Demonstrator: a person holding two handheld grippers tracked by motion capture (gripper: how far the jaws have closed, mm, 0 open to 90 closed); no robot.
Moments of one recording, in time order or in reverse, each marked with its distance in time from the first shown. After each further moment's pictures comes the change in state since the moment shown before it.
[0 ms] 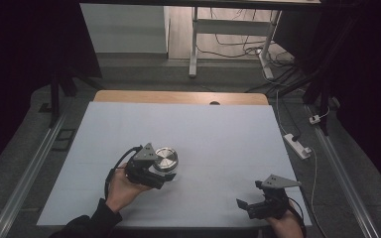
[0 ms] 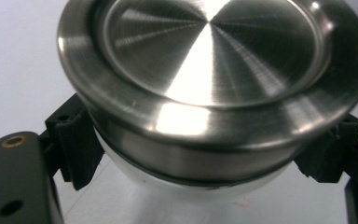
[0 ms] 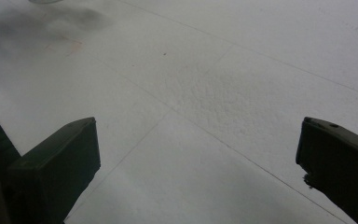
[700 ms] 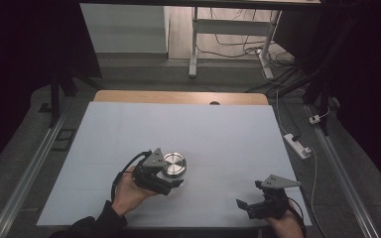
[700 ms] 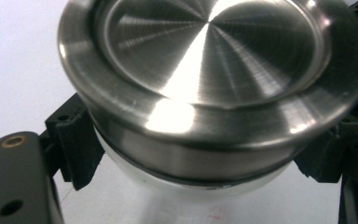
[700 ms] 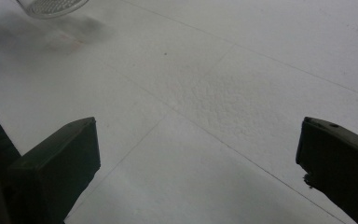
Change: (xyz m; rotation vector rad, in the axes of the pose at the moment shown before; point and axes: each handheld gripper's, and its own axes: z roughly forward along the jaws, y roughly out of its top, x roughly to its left) left arm -0.016 0.006 0.010 0.007 -0.029 0.055; right arm 0.001 0.001 0.000 0.004 -0.004 -0.008
